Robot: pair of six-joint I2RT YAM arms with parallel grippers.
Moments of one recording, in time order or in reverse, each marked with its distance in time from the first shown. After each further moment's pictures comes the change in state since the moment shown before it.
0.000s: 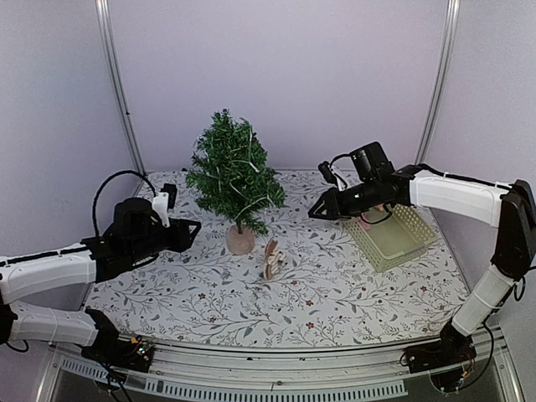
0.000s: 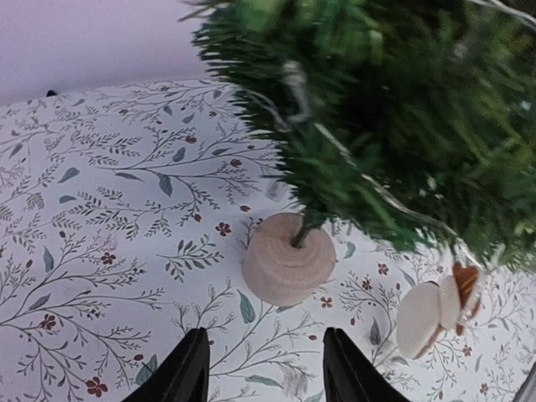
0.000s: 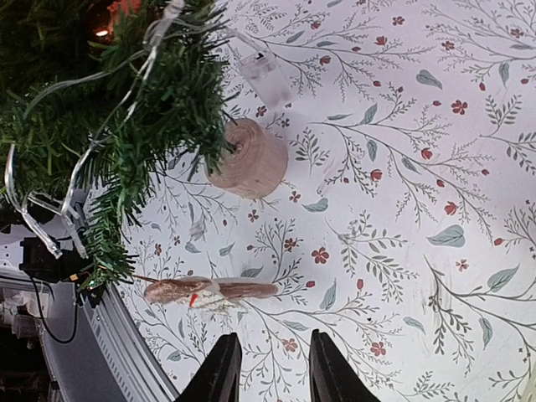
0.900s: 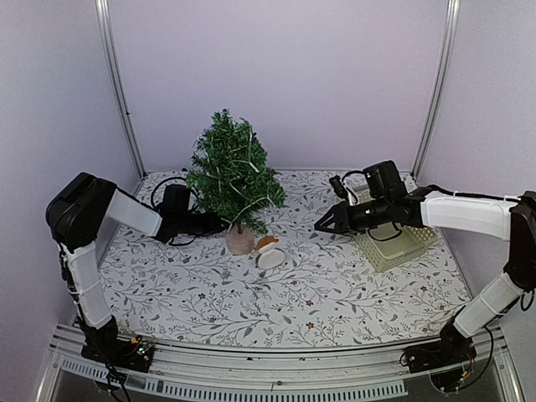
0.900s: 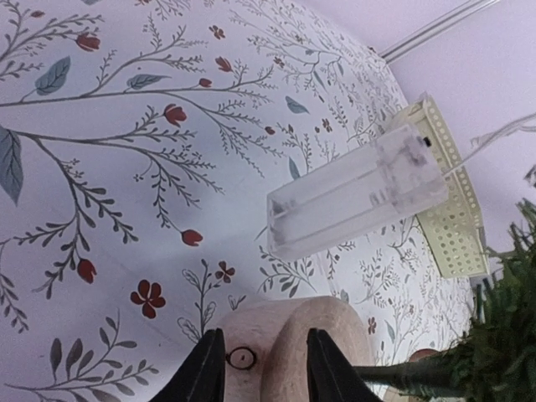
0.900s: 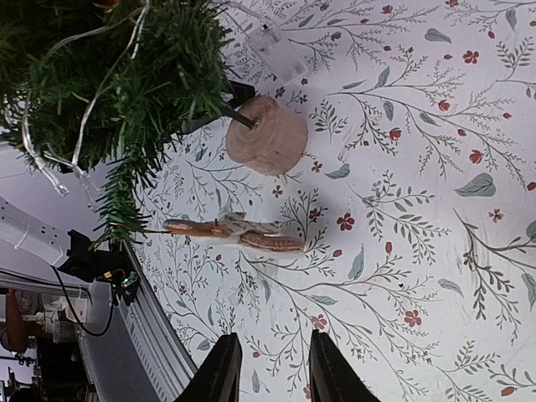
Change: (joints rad) left arm 0.281 0.907 0.400 0.354 0.649 -0.217; right arm -0.034 -0.102 -0.259 0.209 -0.107 0.145
